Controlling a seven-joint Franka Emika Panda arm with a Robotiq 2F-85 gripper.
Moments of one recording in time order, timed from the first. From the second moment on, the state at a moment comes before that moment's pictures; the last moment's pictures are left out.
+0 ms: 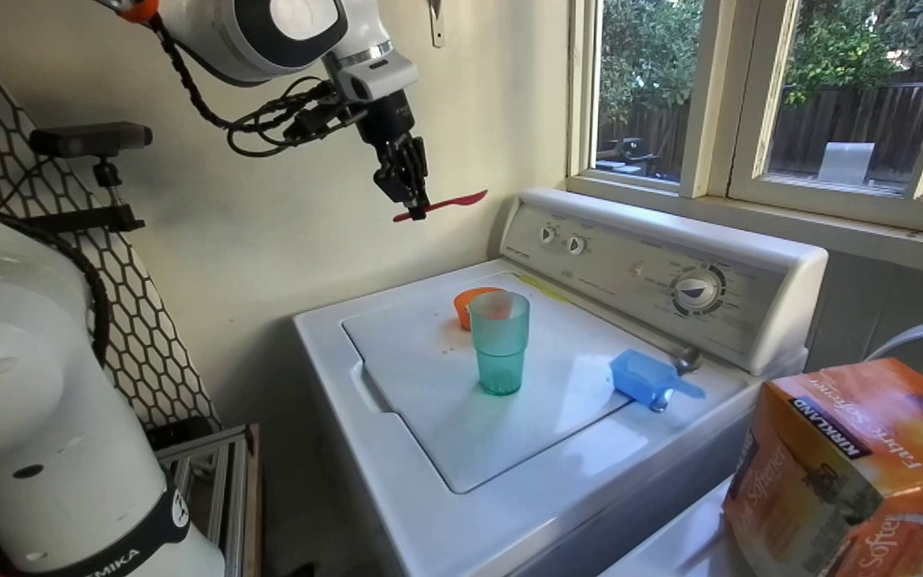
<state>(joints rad) 0.26 -0.58 0.23 -2.59 0.09 2.33 1.09</state>
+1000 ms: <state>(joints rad) 0.20 -0.71 -0.10 -2.68 0.66 2.13 0.48</state>
